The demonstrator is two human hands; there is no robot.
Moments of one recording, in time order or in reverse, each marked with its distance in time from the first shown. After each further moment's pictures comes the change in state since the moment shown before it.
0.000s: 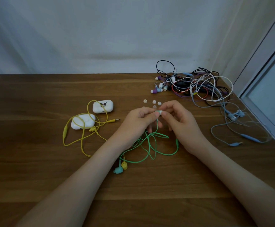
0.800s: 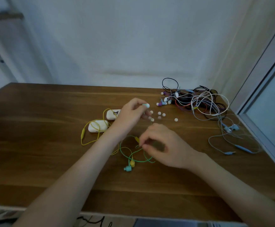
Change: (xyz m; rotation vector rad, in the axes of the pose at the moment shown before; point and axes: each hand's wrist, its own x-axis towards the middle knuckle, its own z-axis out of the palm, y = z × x) left_hand -0.013 0.041 -0.030 0.042 0.282 0.058; right_hand -0.026 -0.047 0.019 -0.448 -0.434 -0.616
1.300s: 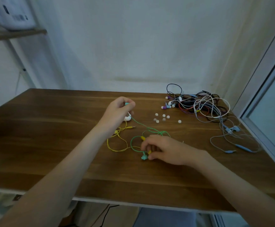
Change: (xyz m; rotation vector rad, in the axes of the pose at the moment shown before) left_hand -0.030 0.017 -0.050 0.114 0.150 0.082; right_hand 0.003 -0.004 0.008 0.056 -0.441 0.368
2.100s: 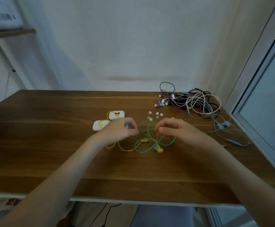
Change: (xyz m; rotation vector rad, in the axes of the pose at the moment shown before) left_hand -0.015 -0.019 0.012 0.491 -0.404 -0.057; right_hand -0.029 0.024 -0.033 0.496 0.255 0.195
